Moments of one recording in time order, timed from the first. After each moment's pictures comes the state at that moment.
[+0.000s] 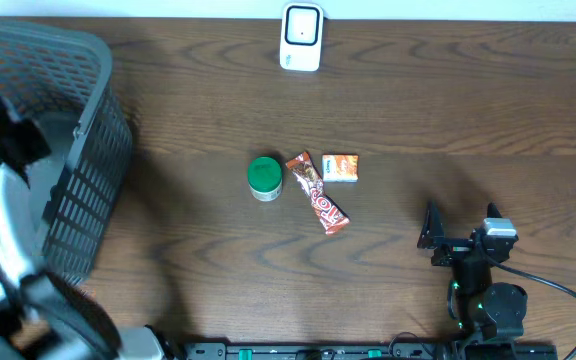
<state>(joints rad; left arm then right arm) 0.59 1.59 1.25 -0.48 0.02 0.07 0.06 0.01 0.01 -0.07 0.06 0.12</state>
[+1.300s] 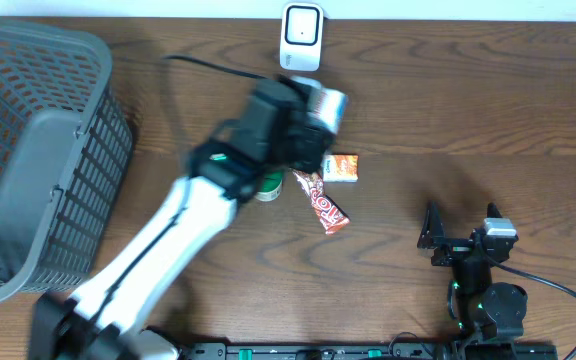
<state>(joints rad) -0.59 1.55 1.25 -0.43 0.23 -0.33 0.06 0.01 0.01 -0.07 0.06 0.12</state>
